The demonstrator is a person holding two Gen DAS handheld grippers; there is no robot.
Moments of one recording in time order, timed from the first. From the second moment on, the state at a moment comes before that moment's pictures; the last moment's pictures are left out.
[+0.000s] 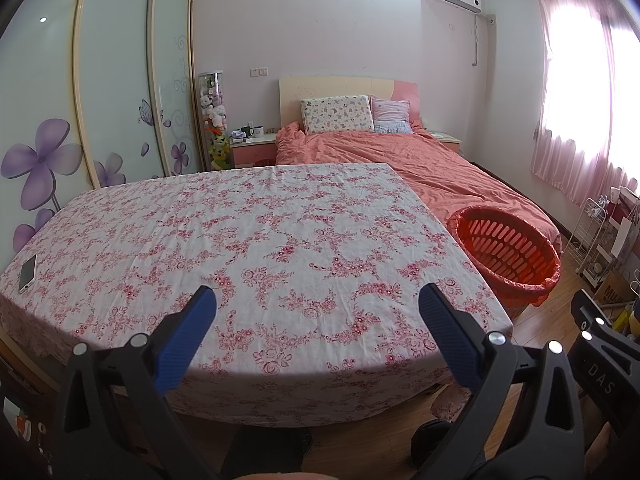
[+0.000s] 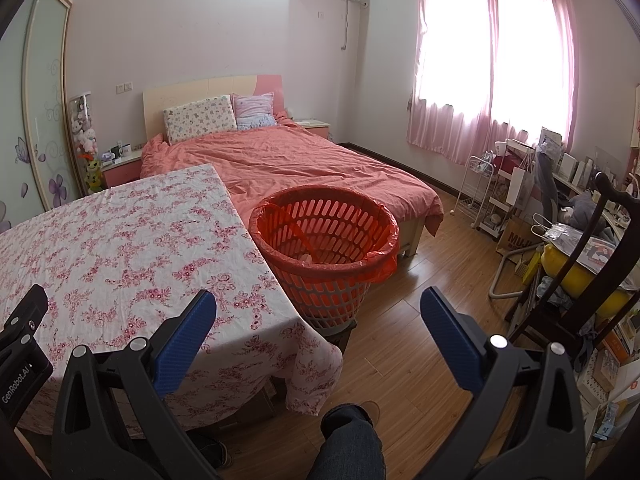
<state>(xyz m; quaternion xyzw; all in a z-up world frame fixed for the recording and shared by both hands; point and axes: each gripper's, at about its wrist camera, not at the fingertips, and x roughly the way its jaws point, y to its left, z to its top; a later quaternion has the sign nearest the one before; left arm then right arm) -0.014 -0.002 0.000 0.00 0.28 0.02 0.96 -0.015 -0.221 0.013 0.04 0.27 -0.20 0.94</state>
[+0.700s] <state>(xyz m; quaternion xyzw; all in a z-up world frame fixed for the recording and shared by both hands) -0.018 0.005 -0.001 0.00 0.27 0.02 0.96 -0.014 -0.219 0.009 0.04 0.27 -0.20 0.94</state>
